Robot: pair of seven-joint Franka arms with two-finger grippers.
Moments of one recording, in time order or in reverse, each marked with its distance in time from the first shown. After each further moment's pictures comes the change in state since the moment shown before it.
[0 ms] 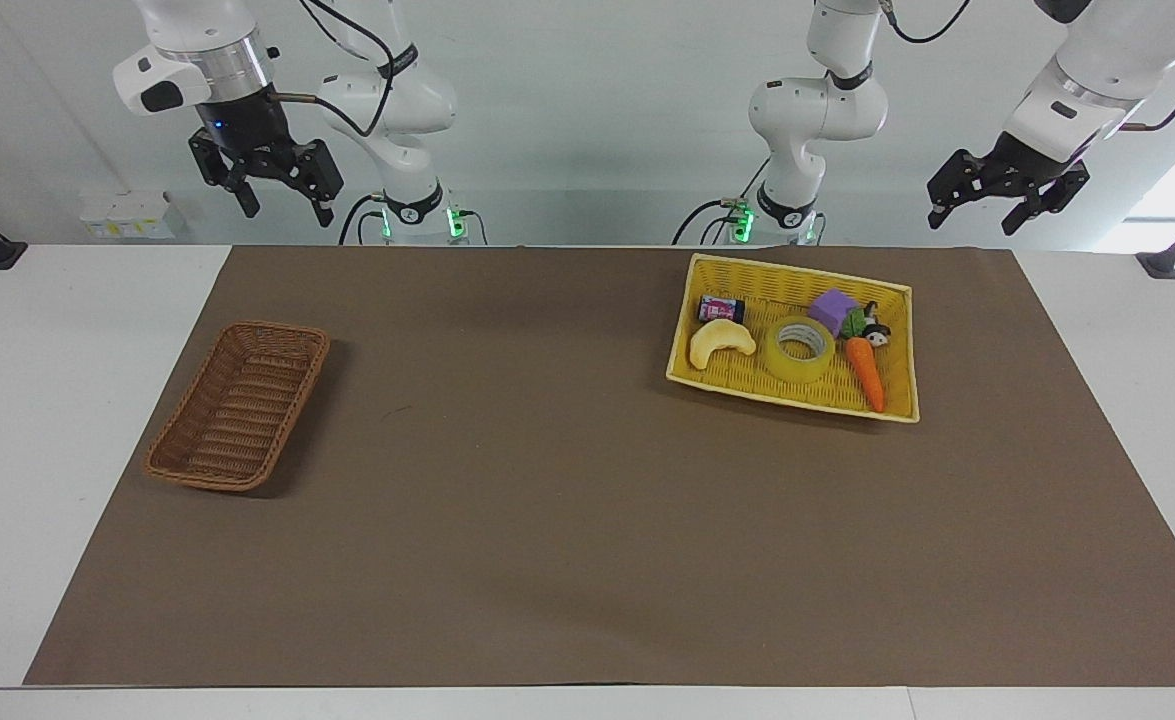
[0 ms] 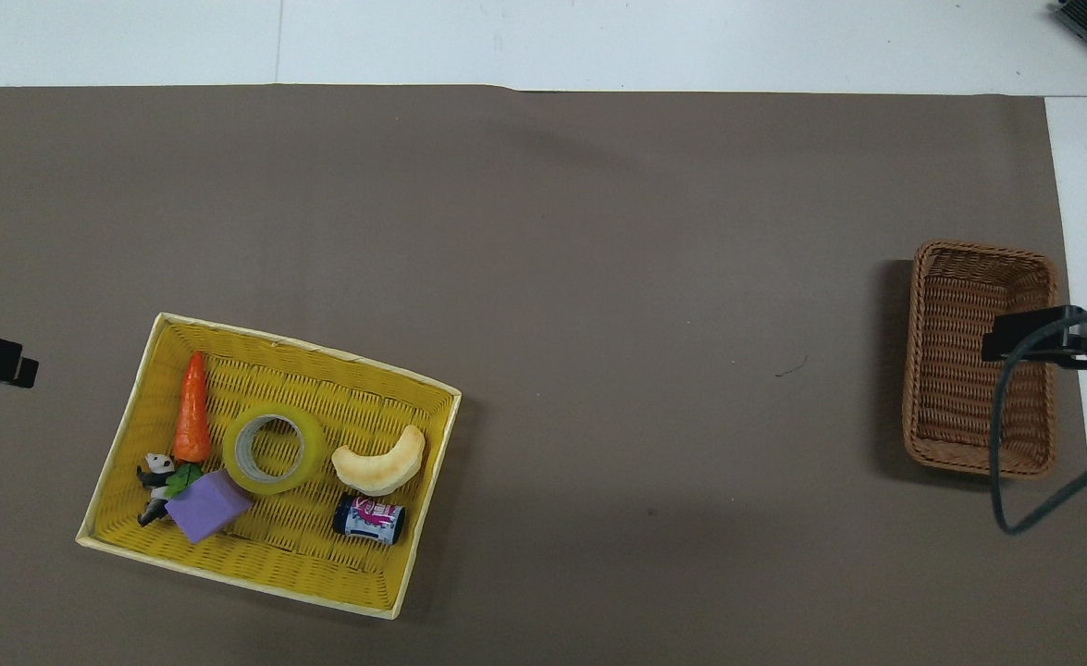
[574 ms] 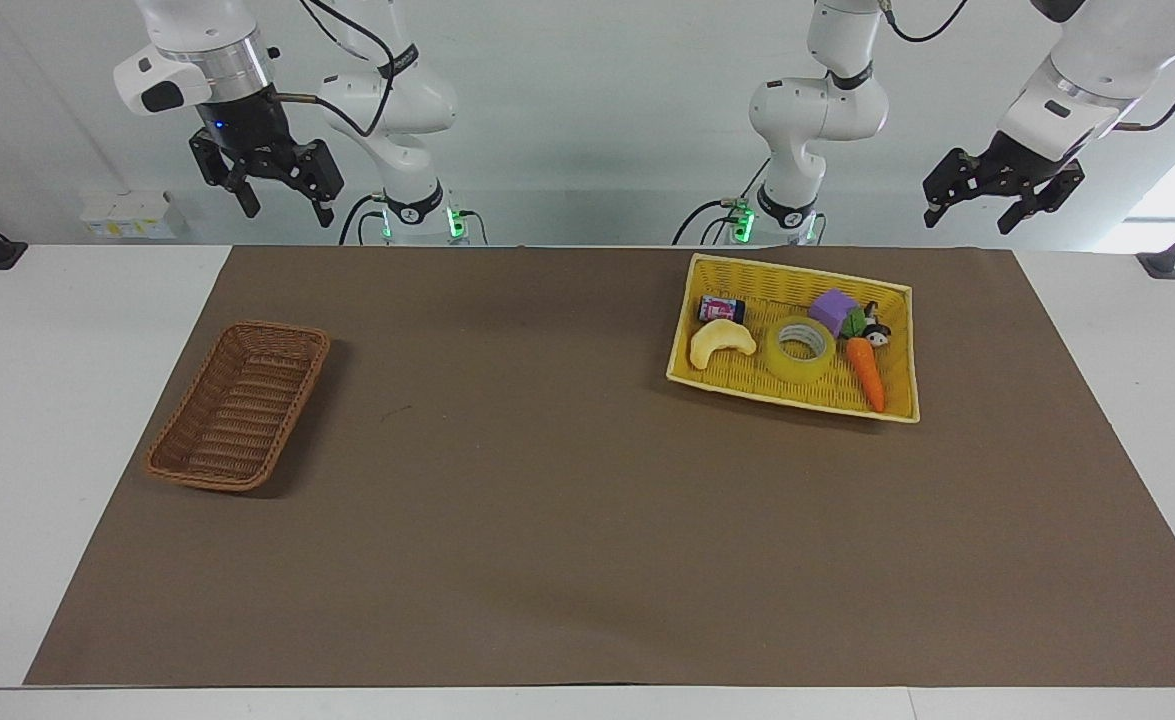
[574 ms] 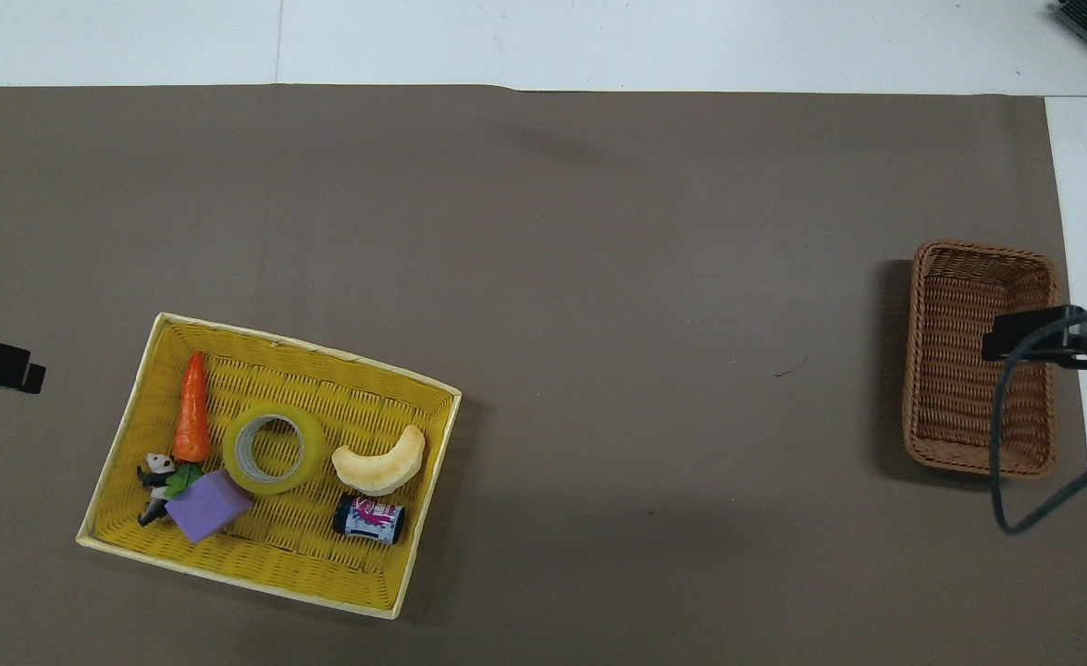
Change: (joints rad) left arm -0.013 -0.013 0.000 -0.018 0.000 0.000 0.001; right arm 0.000 0.000 0.000 0.000 0.000 0.000 0.000
